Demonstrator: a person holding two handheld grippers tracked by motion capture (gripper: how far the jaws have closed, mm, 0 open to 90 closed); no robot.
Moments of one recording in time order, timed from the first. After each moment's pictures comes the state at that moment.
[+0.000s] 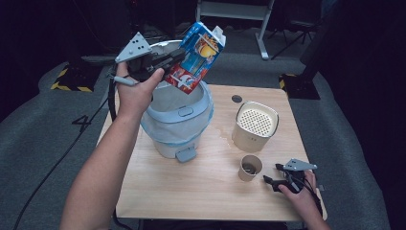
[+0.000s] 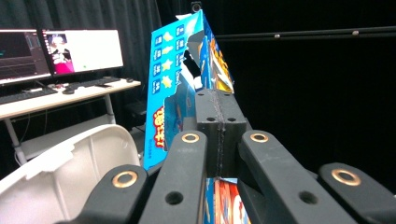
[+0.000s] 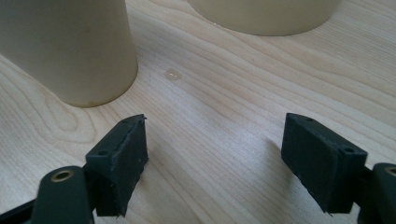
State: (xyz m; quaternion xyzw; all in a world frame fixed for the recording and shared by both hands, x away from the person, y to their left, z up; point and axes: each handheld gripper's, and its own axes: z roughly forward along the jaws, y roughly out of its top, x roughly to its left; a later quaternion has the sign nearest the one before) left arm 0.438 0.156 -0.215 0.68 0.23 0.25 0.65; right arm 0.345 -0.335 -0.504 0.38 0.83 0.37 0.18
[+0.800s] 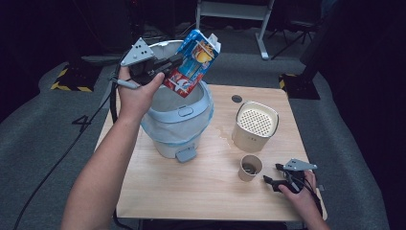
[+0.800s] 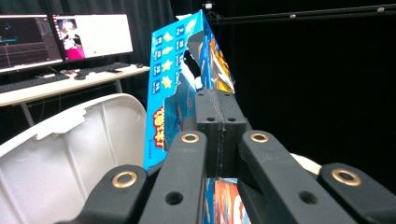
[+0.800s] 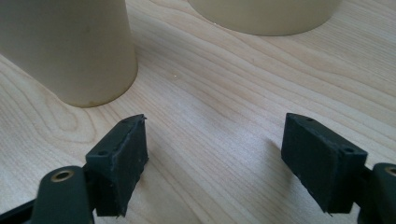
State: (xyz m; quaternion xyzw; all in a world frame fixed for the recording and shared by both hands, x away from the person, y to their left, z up) left arm 0.444 0.157 -0.228 0.70 0.25 0.26 0.62; right arm 0.345 -0.335 -0.504 0.38 0.83 0.37 0.18
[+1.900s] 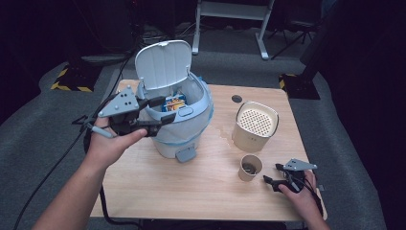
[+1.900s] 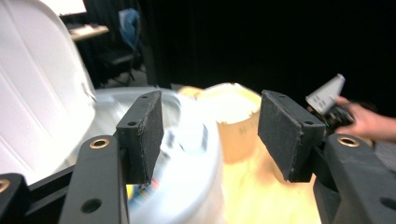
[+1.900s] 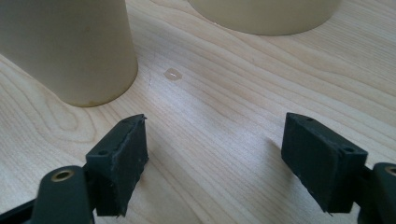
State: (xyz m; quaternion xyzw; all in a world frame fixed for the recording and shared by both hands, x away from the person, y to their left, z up) left arm 0.346 0.185 -0.274 0.77 0.21 0.20 0.57; right arm 0.345 -0.336 -0.504 0.38 0.83 0.37 0.18
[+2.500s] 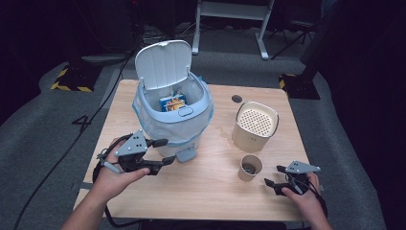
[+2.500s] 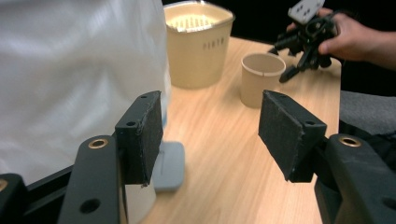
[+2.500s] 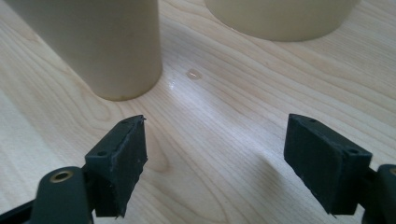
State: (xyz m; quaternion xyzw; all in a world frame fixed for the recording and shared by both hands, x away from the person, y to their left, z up) left arm 0.320 0.183 -0.371 0.82 0.21 0.13 0.52; right arm 0.333 -0.336 -0.493 0.37 0.84 0.37 0.17
